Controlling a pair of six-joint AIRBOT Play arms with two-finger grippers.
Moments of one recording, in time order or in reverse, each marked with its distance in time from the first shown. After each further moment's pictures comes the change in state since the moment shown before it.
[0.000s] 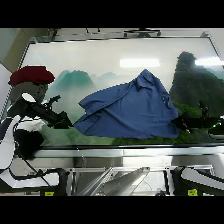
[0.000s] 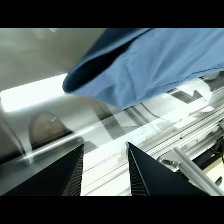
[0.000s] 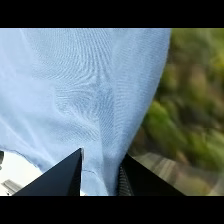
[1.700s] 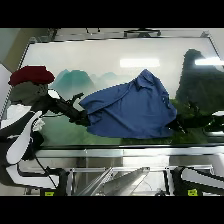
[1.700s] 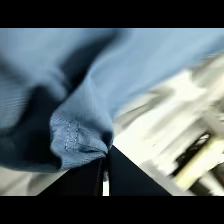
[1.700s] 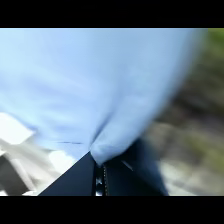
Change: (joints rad) left arm -0.269 -0.089 0.067 -0.195 0.056 0.033; right arm 0.103 -0.035 0.045 0.000 0.129 -0.002
